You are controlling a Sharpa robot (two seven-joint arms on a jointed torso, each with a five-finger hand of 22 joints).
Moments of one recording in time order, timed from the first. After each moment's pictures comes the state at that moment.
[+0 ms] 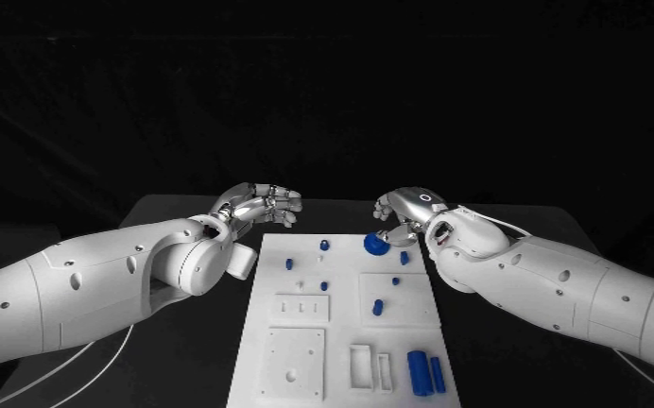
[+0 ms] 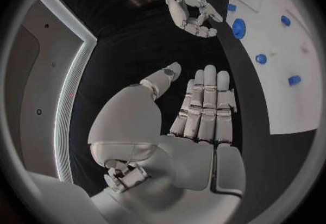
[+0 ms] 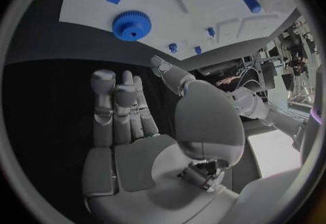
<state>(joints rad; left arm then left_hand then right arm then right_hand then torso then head) 1.41 -0.82 -0.17 1.42 -0.09 -0.31 0.28 1.14 -0.12 0.54 -0.22 0.13 0.77 0.18 0.37 0.45 1.13 0.13 0.14 0.14 0.98 0.08 0.54 0.62 0.04 0.83 -0.02 0.44 1.31 1.30 -0.54 -0.06 1.12 -1.64 -0.42 -0.11 1.10 -0.25 0.69 -0.22 0.12 0.87 0.17 0.32 0.45 1.17 0.10 0.08 0.14 1.30 -0.01 1.22 0.67 0.18 1.37 -0.04 0.75 1.31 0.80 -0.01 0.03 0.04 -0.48</state>
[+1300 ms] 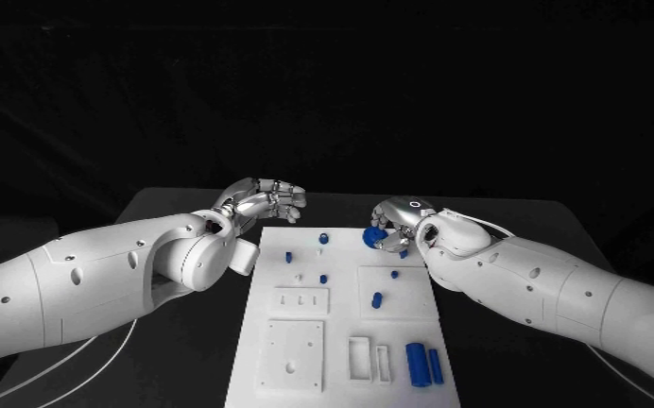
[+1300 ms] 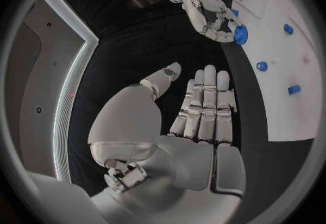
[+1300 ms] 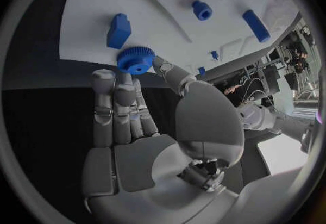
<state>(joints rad) 1.41 -0.82 -0.17 1.44 -0.09 -0.30 0.28 1.14 -0.12 0.54 -0.22 0.13 0.77 0.18 0.37 0.45 1.13 0.13 0.13 0.14 0.98 0.08 0.54 0.62 0.05 0.83 -0.02 0.44 1.31 1.26 -0.44 -0.06 0.98 -1.65 -0.32 -0.11 1.10 -0.24 0.66 -0.22 0.10 0.83 0.17 0.30 0.43 1.13 0.12 0.07 0.12 1.29 0.00 1.23 0.65 0.17 1.37 -0.05 0.74 1.31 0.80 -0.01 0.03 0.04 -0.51</state>
